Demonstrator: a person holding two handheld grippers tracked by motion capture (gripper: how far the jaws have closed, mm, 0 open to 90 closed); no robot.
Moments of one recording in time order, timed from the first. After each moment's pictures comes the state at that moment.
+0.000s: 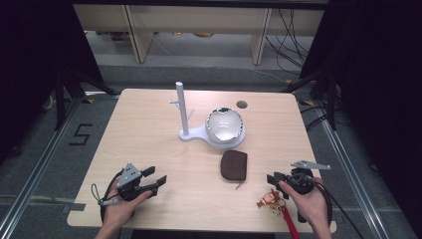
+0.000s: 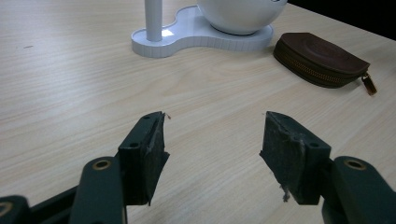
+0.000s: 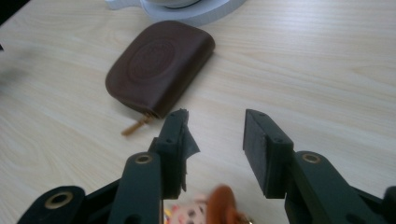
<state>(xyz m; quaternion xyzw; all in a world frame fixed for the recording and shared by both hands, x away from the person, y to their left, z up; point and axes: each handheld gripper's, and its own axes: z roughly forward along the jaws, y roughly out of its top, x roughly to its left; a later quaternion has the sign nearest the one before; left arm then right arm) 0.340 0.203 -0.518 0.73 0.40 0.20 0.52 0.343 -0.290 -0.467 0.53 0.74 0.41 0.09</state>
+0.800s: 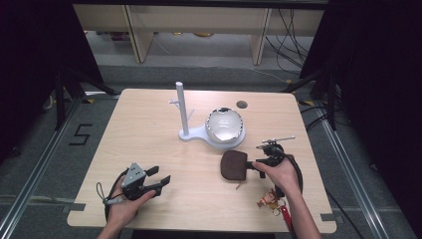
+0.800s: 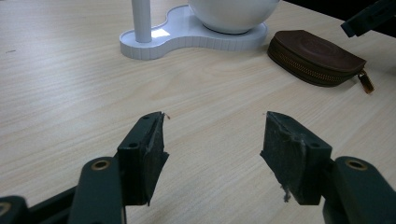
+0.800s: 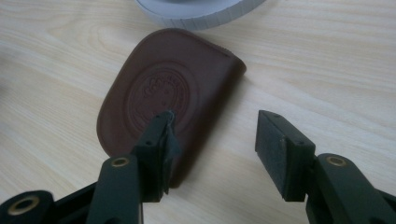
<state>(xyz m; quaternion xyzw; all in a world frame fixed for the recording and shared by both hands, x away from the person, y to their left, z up) 0.343 0.195 -0.521 0.73 0.39 0.20 0.52 0.420 -0.232 -0.465 0.56 0.76 0.31 0.04</state>
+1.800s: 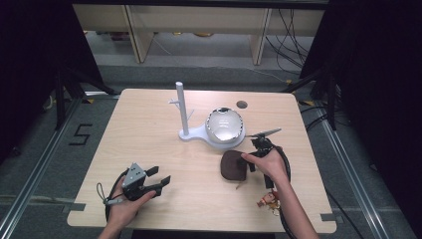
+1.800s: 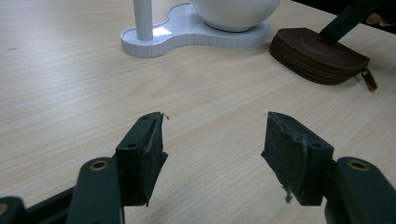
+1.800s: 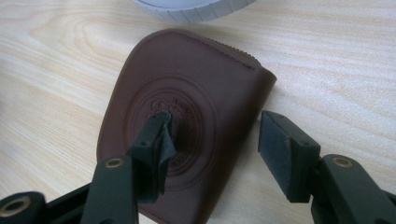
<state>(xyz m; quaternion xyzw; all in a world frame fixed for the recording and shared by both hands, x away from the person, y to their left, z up) 0.343 0.194 -0.523 0.73 0.39 0.19 0.53 0.454 -0.207 -0.475 0.61 0.75 0.26 -0.04</state>
